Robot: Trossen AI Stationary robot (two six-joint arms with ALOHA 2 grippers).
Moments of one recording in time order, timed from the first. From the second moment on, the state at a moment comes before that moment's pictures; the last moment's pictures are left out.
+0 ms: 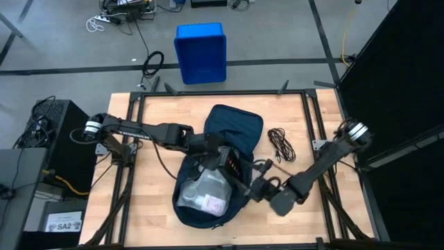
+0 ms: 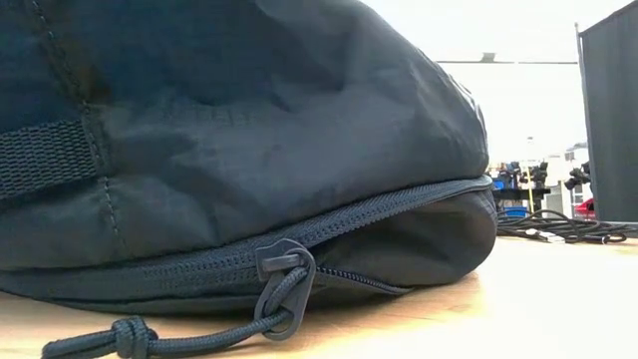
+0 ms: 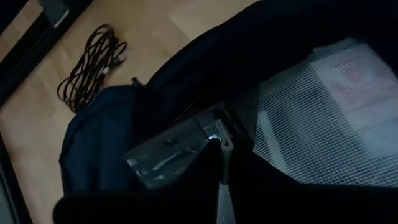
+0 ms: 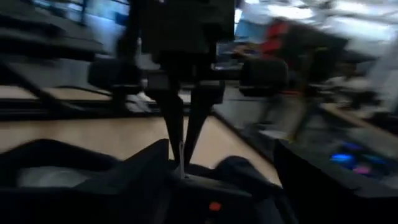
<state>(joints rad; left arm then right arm) -0.15 1.60 1.46 -0.76 0.01 0.63 0.68 1.63 1.07 0.34 1.27 -0.02</state>
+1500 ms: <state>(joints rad) -0.22 1.60 1.56 -0.81 -0.02 0.67 -0.05 1.80 0.64 1.06 -0.69 0.44</state>
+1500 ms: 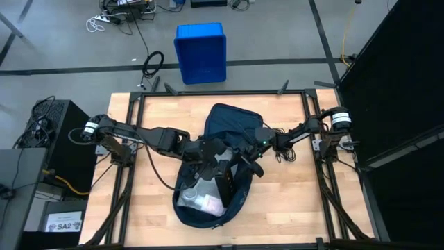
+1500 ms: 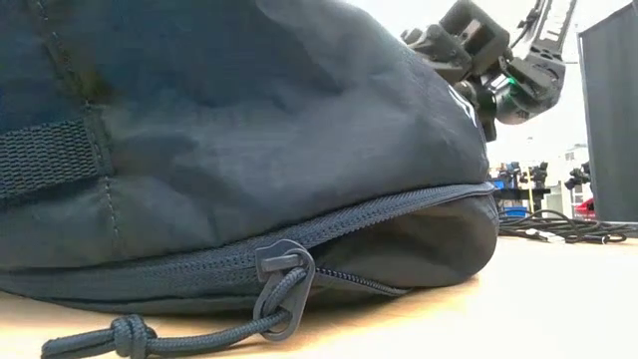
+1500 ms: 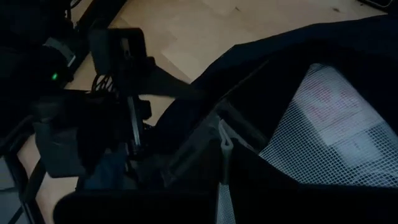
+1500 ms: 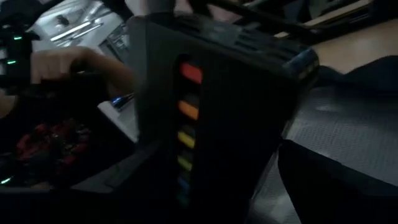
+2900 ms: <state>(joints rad) -0.12 1.60 1.56 -0.80 -0.03 0.68 -0.05 1.80 0.71 1.05 -0.78 0.39</state>
